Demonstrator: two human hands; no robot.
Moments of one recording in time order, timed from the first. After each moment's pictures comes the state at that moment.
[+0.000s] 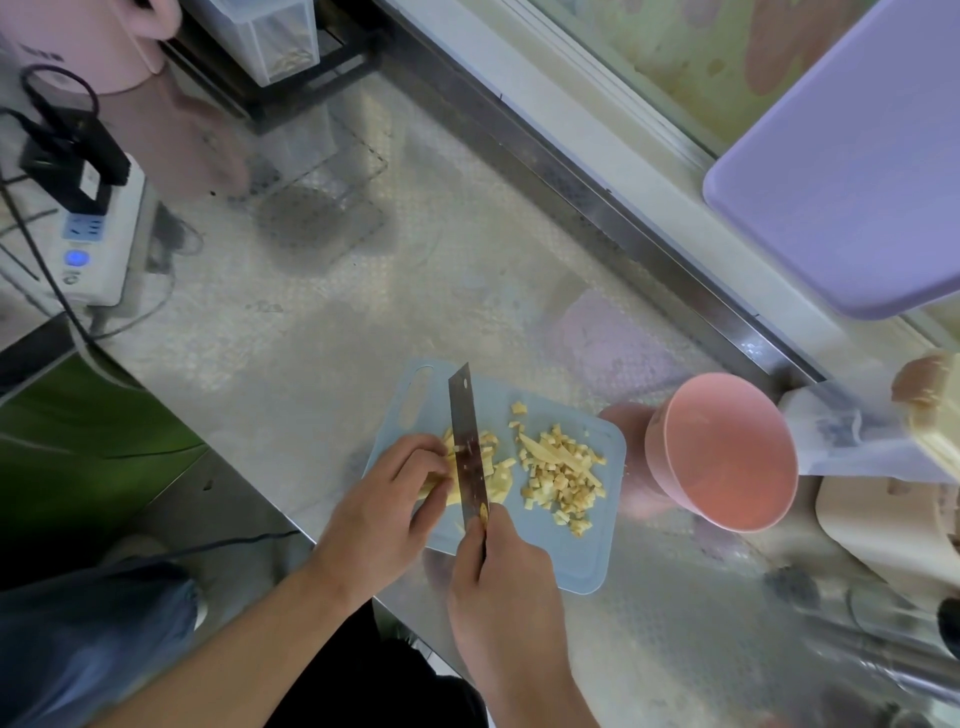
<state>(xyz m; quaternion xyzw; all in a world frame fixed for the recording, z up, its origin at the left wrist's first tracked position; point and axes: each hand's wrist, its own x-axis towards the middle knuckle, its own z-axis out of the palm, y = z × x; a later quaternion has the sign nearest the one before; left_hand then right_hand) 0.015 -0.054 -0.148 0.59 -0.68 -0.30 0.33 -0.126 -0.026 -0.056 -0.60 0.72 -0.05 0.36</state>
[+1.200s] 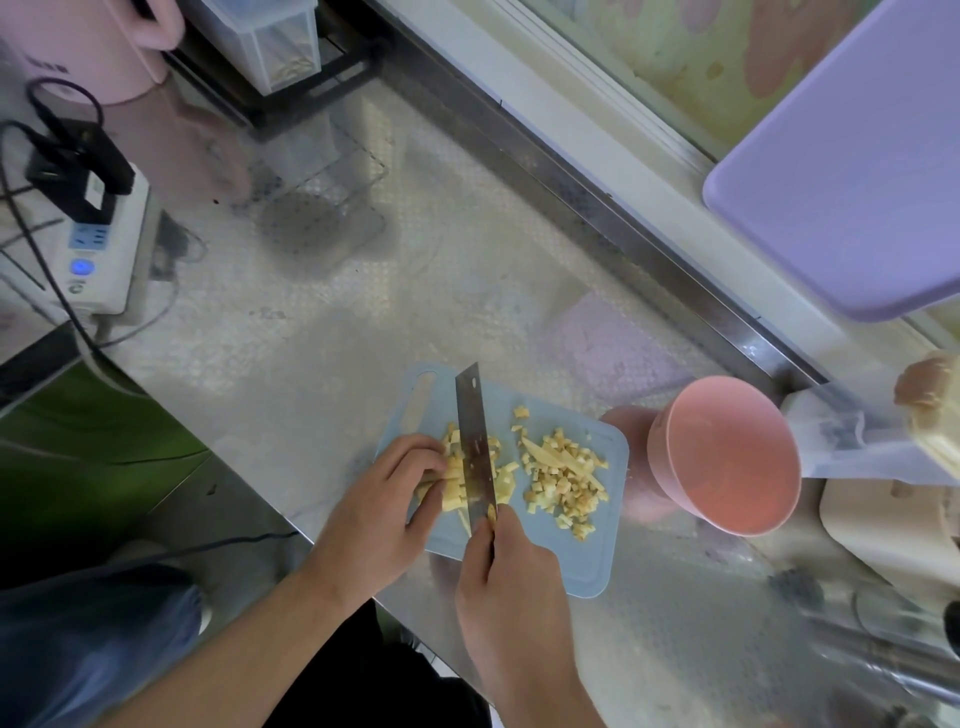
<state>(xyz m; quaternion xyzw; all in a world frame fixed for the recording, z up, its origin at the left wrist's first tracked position) 0.022 -0.056 -0.148 0.58 -0.66 -0.35 0.33 -0.127 -0.030 -0.054 -0.59 0.72 -0.07 0.37</state>
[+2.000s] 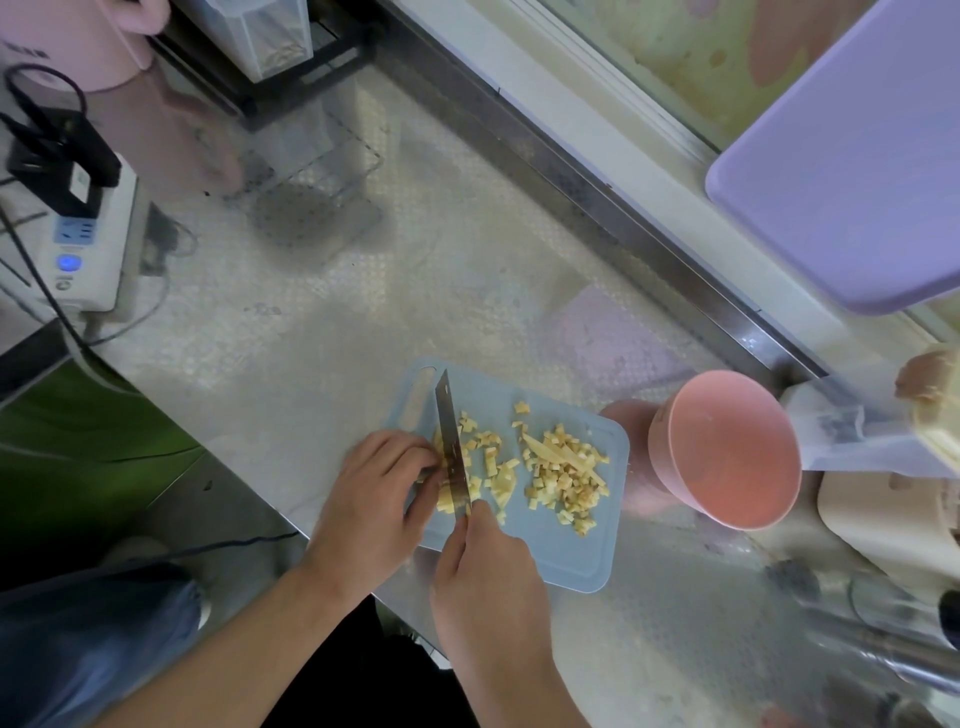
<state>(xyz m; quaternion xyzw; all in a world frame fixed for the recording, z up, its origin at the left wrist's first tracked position) 0.028 -0.062 -0.153 0.59 -0.72 -0.22 0.30 -0.106 -0.035 -0.058 -0.59 0.72 0.03 0.36</state>
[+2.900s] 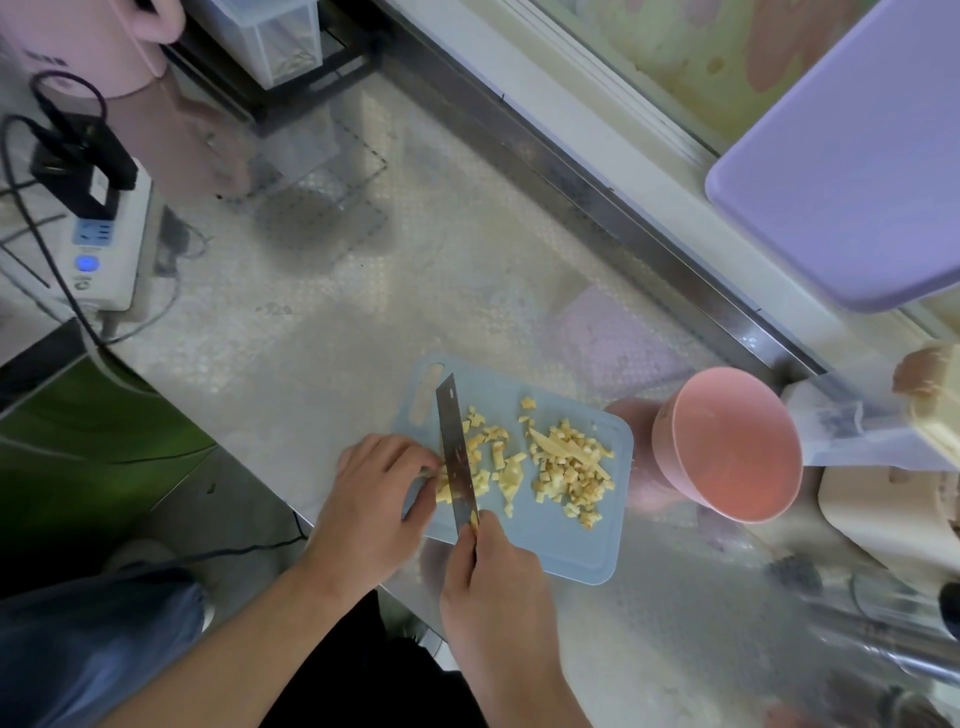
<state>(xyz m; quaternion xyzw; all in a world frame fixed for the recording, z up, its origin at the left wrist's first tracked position) 0.039 -0.052 -0.151 0.62 -0.70 -0.25 0.26 -0.106 -0.018 -0.055 -0.59 0.73 0.00 0.36</state>
